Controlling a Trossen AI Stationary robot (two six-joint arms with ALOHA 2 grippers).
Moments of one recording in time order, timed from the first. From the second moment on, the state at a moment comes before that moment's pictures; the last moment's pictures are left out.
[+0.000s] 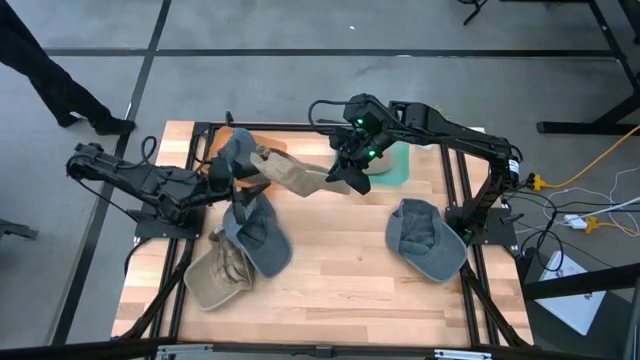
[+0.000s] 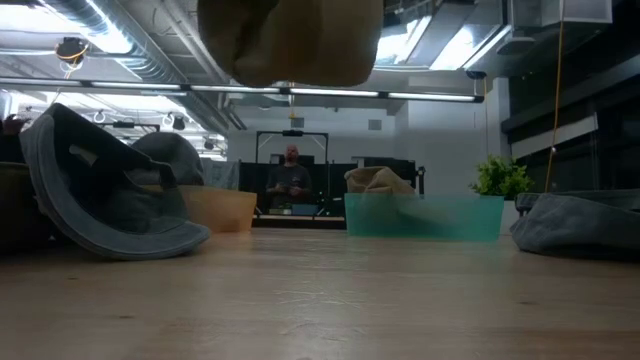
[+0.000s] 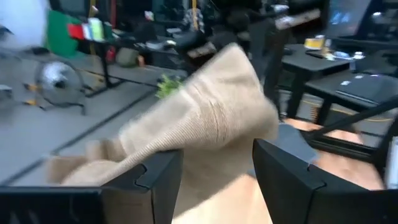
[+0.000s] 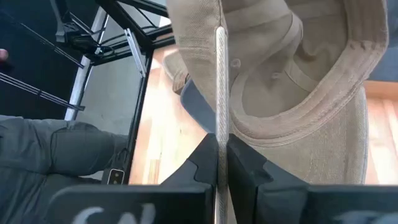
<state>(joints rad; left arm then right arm) -0.33 0.82 0.87 -0.21 -0.73 -0.20 -0.22 1.71 1.96 -1.00 -0.50 0.07</state>
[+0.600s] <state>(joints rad) -0.34 0.84 0.87 -0.29 -0.97 -0.02 -0.22 1.71 1.96 -1.02 -0.72 0.11</state>
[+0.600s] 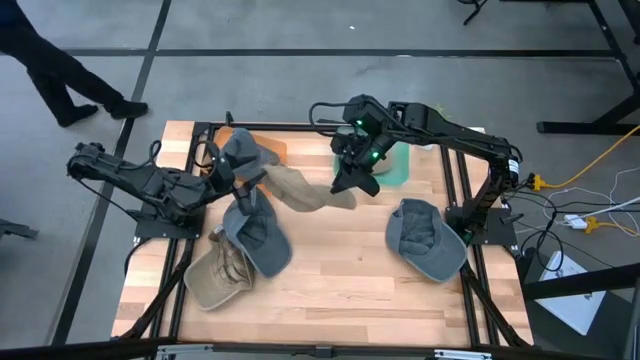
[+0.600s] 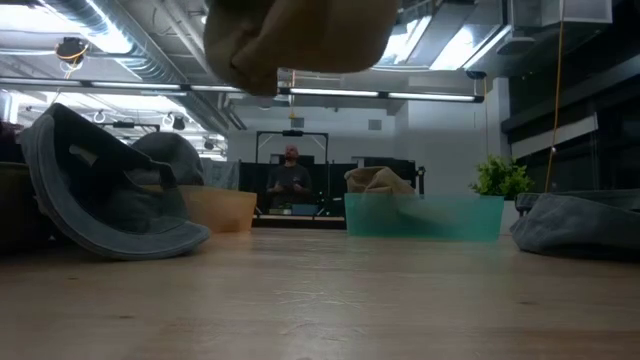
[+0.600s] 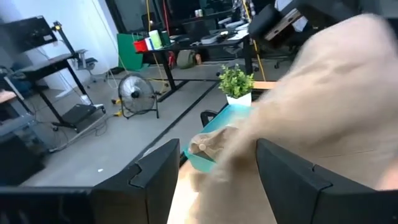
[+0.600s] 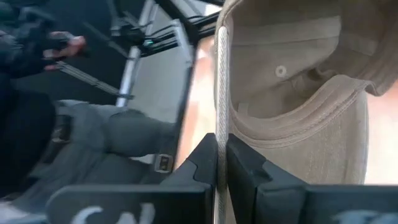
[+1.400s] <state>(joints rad) -0.23 0.83 0.87 -0.26 -0.22 -0.33 -0.22 1.71 1.96 -0.98 -0.94 0.05</state>
